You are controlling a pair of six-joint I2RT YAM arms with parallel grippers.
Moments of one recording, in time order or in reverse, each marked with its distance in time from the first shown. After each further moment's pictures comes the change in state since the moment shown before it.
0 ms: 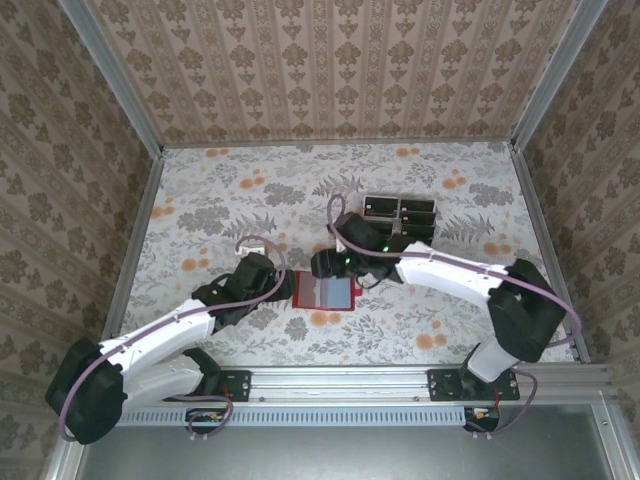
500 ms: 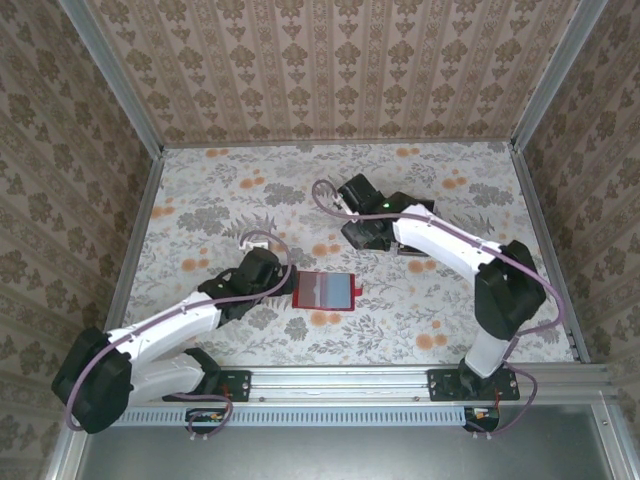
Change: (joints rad) left arm 0.000 0.083 0.043 0.026 -0.040 0.023; right arm -0.128 0.196 0.312 -0.358 0.386 -0.721
